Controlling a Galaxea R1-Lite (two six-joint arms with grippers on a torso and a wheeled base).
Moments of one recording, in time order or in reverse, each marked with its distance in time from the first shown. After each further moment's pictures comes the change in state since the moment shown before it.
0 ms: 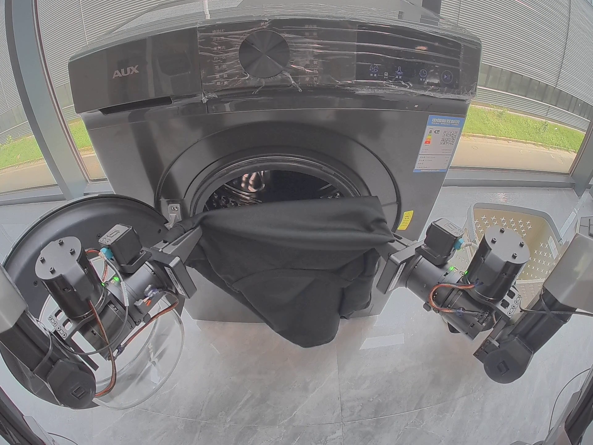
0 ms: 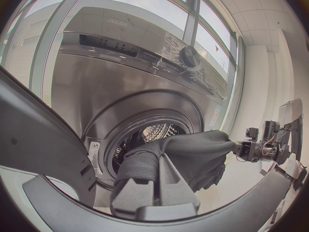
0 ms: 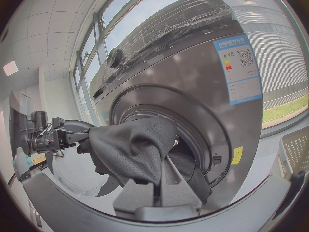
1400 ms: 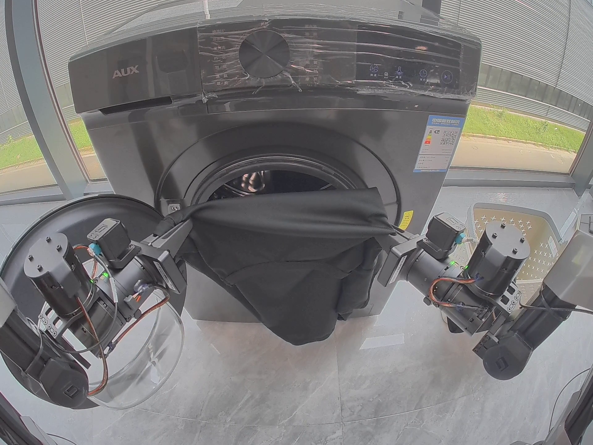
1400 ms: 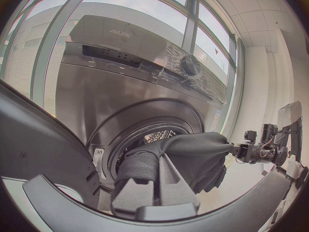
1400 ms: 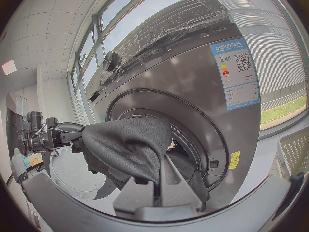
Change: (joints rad) left arm 0.020 -0.041 0.007 0.000 -0.007 0.007; right arm -0.010 0.002 -0.024 0.001 -0.017 -0.001
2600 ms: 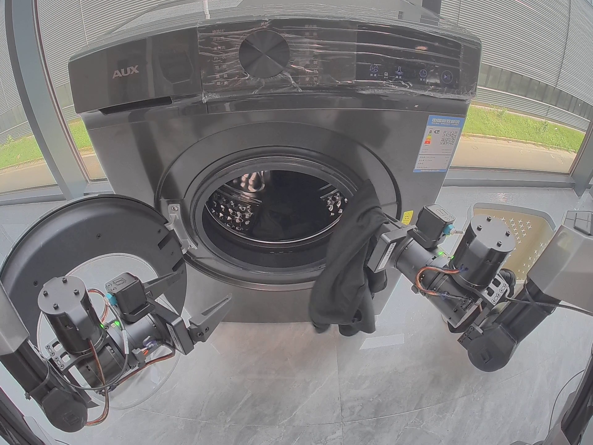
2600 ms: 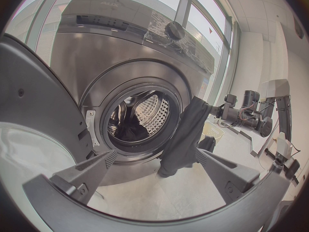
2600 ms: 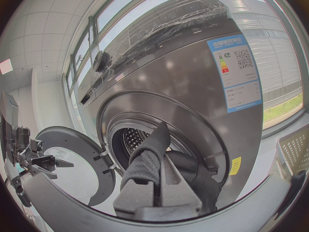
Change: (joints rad) left arm -0.040 0.035 0.188 -0.001 -0.076 0.044; right arm -0.003 0.063 -0.099 0.001 -0.053 0.005
